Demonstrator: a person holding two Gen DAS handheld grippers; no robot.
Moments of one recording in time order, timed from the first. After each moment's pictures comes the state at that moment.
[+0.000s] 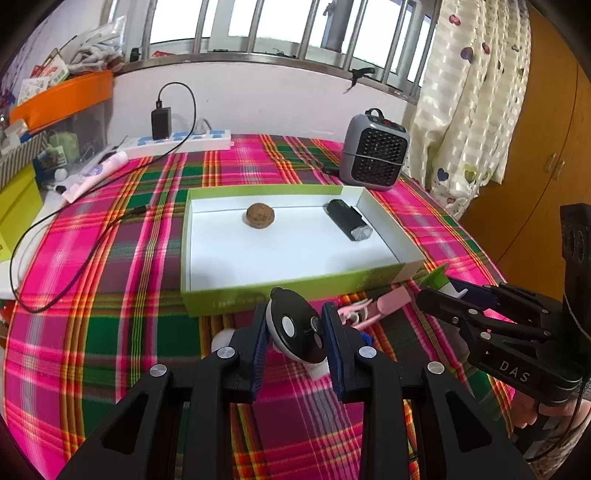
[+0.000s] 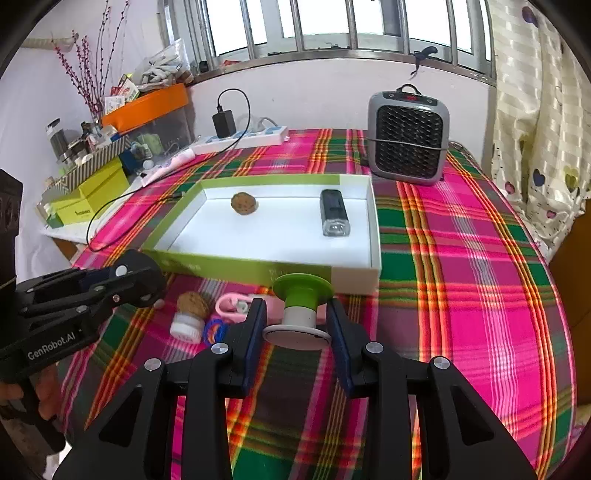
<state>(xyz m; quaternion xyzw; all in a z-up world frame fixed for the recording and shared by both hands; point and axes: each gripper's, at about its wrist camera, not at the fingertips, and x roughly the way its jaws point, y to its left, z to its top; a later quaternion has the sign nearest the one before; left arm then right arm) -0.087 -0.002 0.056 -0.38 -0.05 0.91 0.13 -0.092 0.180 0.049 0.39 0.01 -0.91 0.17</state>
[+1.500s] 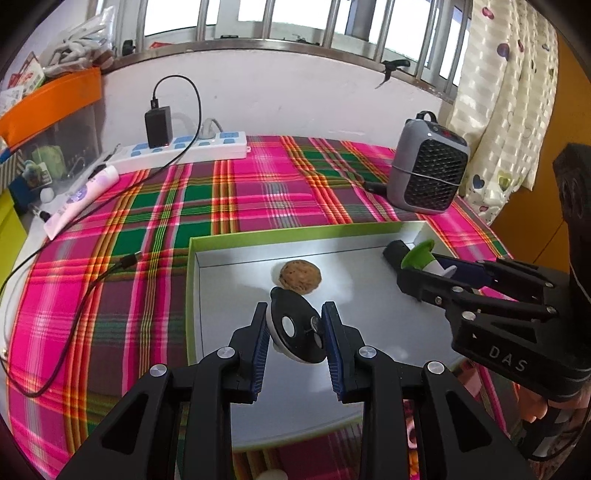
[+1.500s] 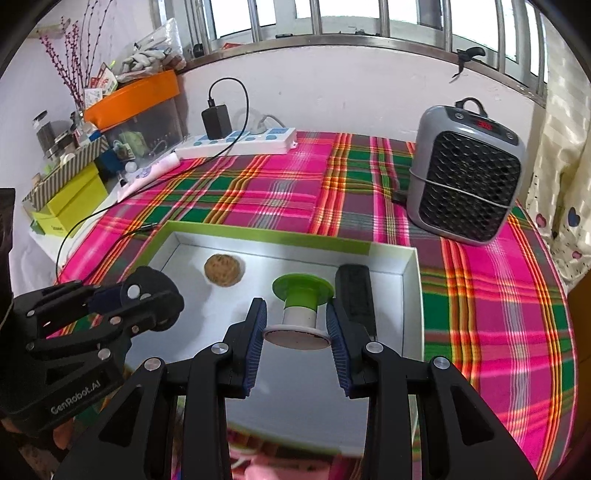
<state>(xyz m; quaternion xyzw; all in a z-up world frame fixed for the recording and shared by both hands) -0.193 -0.009 0.042 -0.40 -0.03 0.91 0.10 -0.214 0.141 0.043 0.41 0.04 -0.89 0.19</state>
